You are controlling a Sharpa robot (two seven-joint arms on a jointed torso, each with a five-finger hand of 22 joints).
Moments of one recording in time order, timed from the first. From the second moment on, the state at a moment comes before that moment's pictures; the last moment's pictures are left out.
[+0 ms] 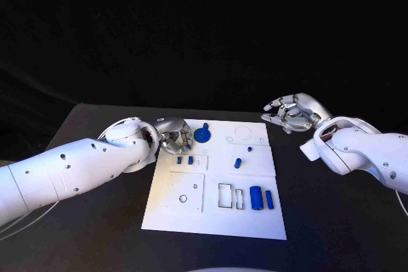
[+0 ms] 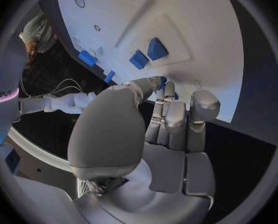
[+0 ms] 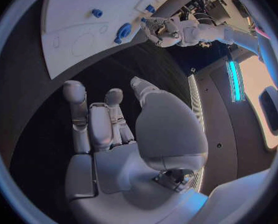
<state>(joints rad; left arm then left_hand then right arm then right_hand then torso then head) 1.17 -0.72 0.04 1.38 -1.46 -0.11 -0.07 1.42 -0.24 0.64 0.10 0.16 0.92 0.14 0.43 0.23 1.07 0.07 0.41 0.09 1.41 -0.01 1.33 0.85 0.14 1.33 0.09 1.21 0.95 1.29 -0.95 -0.13 1.49 -0.80 -0.51 0.17 1.23 -0.16 0.28 0.21 0.22 0.82 0.16 0.28 0.38 1.14 0.07 0.95 0.90 1.45 0.00 1.31 1.06 0.14 1.17 0.10 0.93 1.01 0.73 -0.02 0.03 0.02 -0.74</state>
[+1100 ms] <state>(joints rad) 1.16 -0.72 0.03 1.38 -1.47 -0.09 -0.08 1.40 -0.26 0.64 0.09 0.16 0.89 0.15 0.39 0.22 1.04 0.09 0.37 0.08 1.40 0.00 1.33 0.82 0.14 1.32 0.10 1.20 0.92 1.29 -0.95 -0.13 1.49 -0.80 -0.51 0.17 1.24 -0.16 0.28 0.22 0.22 0.82 0.16 0.28 0.38 1.14 0.07 0.95 0.90 1.45 0.00 1.30 1.06 0.14 1.17 0.10 0.92 1.01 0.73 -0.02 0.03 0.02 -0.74</state>
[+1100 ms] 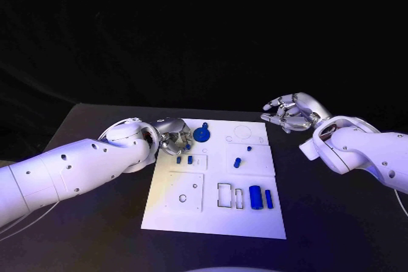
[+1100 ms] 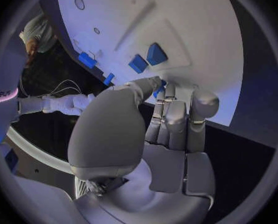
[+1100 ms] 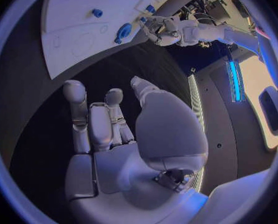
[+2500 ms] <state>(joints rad) 1.16 -0.81 0.08 1.41 -1.27 -0.11 -0.09 1.40 -0.27 0.57 0.09 0.16 0.82 0.19 0.33 0.20 0.91 0.13 0.35 0.08 1.26 0.04 1.23 0.55 0.17 1.17 0.13 1.01 0.66 1.29 -0.95 -0.13 1.48 -0.92 -0.41 0.11 1.39 -0.19 0.49 0.14 0.16 0.89 0.17 0.28 0.35 1.07 0.09 0.38 0.40 1.44 0.01 1.27 1.04 0.16 1.19 0.11 0.89 1.02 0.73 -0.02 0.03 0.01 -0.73</state>
